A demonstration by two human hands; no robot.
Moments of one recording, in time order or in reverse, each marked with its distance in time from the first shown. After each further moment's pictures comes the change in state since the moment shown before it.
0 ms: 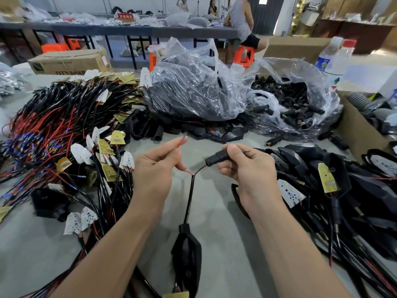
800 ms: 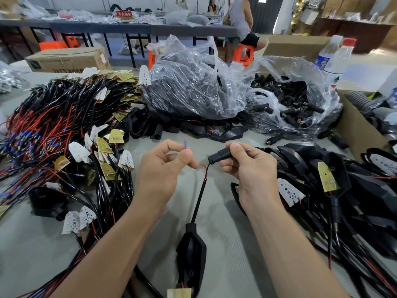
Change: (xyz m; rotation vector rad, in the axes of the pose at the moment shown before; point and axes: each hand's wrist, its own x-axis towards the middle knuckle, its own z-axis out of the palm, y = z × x) left_hand -0.001 -0.006 0.002 0.095 -0.149 0.001; right_hand 0.005 0.007 -0.002 0.016 0.072 -0.055
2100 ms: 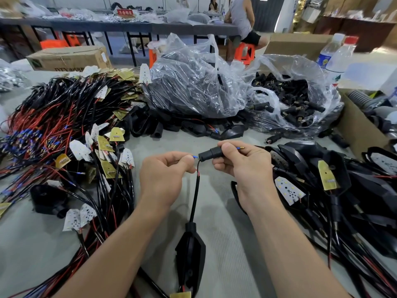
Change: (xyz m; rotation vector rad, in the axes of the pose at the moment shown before) left_hand -0.006 -0.002 0.009 0.113 0.127 -0.122; right_hand -0.005 -0.004 0.003 -0.082 -0.111 -0.010
